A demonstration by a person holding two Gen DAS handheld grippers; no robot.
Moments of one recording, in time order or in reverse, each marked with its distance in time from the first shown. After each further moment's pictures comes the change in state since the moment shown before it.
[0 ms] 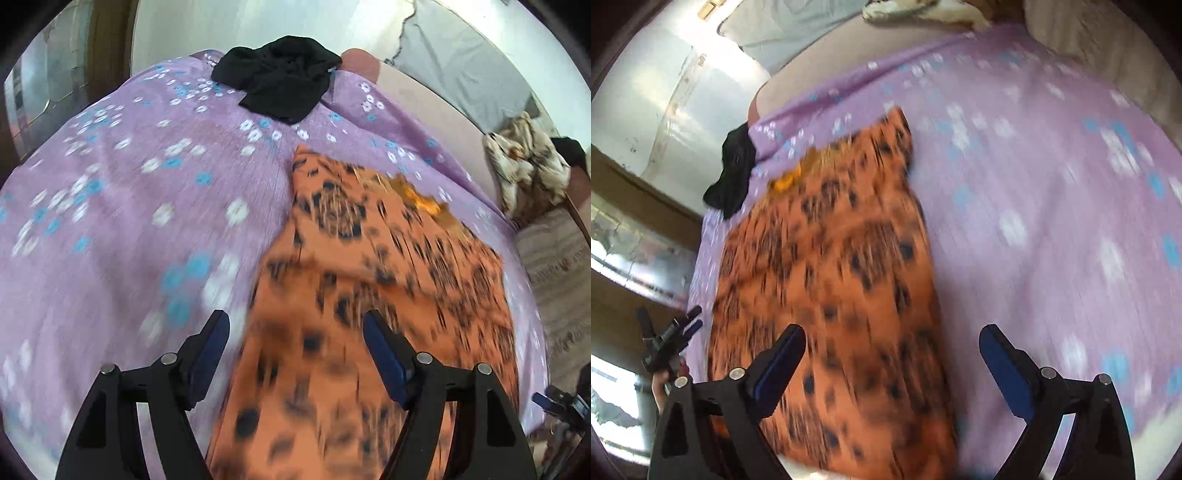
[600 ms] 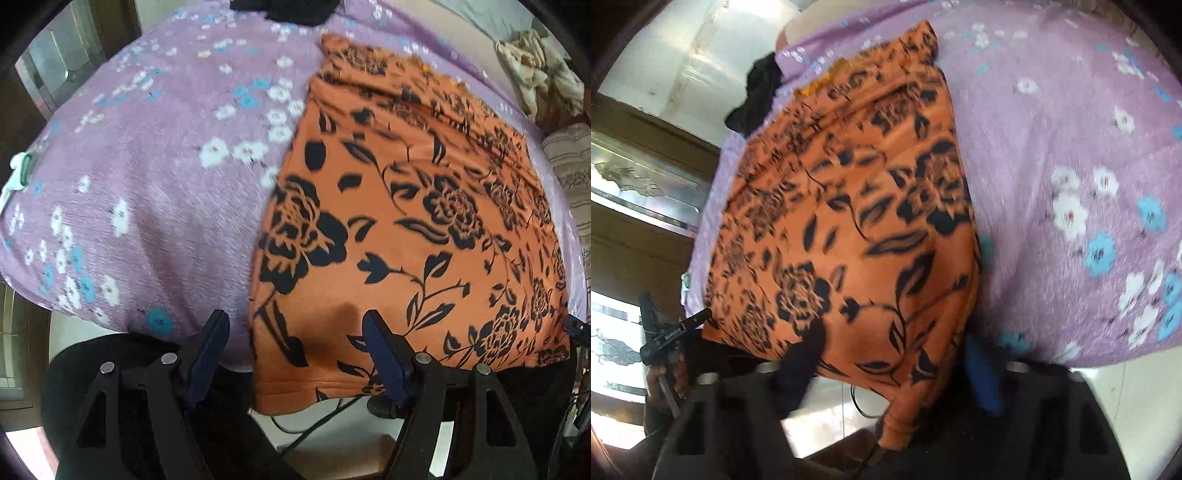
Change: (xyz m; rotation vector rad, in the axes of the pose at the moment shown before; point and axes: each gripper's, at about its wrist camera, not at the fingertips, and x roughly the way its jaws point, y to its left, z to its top) left arm -0.023 0.014 -0.121 0.074 0.286 0.164; right arm 0.019 0.001 -0.081 -0.109 0.178 0.000
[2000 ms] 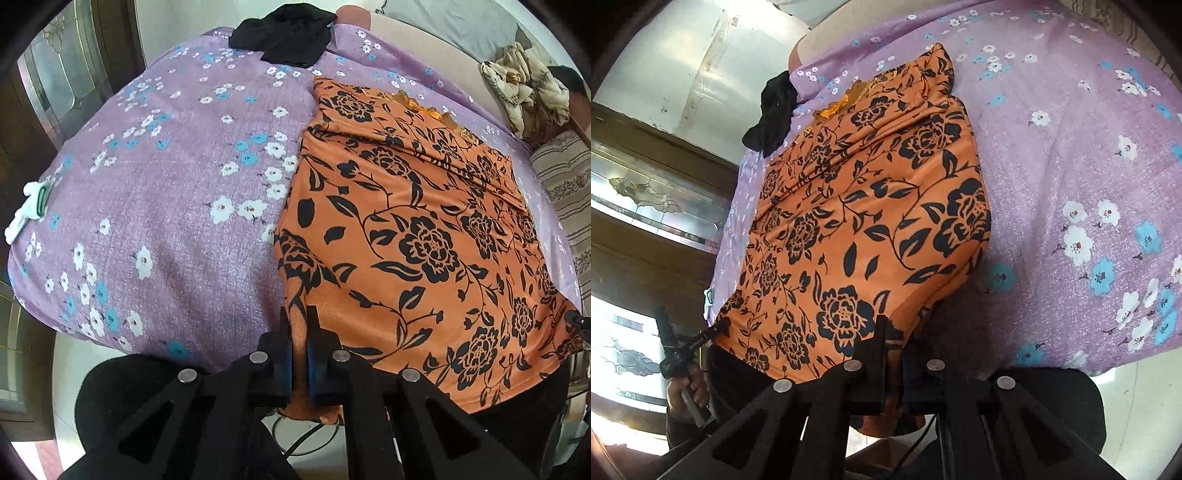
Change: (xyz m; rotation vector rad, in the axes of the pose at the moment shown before) left arm -0.046 -0.003 0.004 0.032 -0.142 0.024; right arm -0.031 0.017 0.013 0.025 -0.067 0.109
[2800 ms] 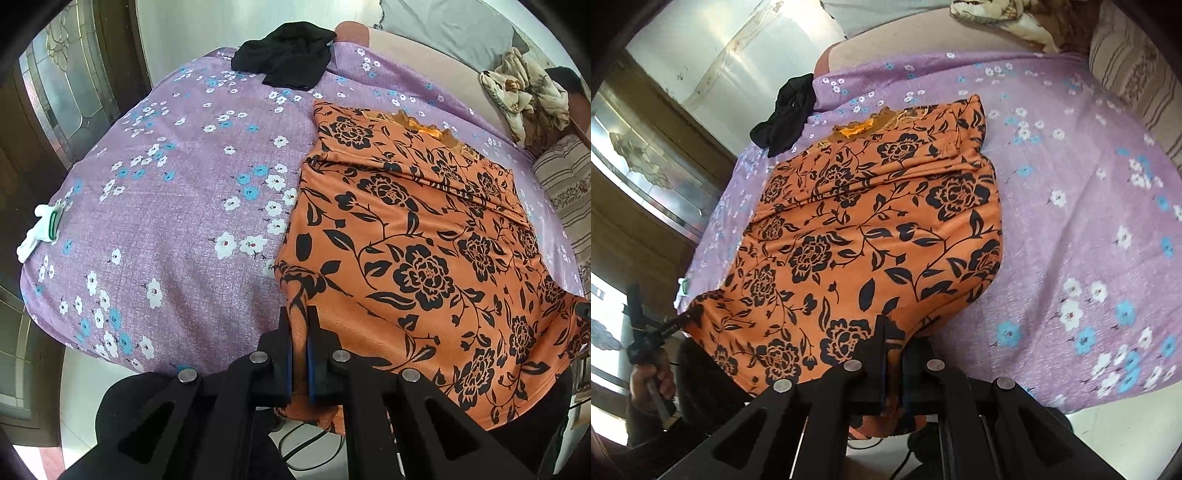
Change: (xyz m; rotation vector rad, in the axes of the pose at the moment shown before) left arm -0.012 -0.011 0.014 0.006 -0.064 0.040; right arm -0.008 0.056 0.015 -0.196 -0.092 -0.171
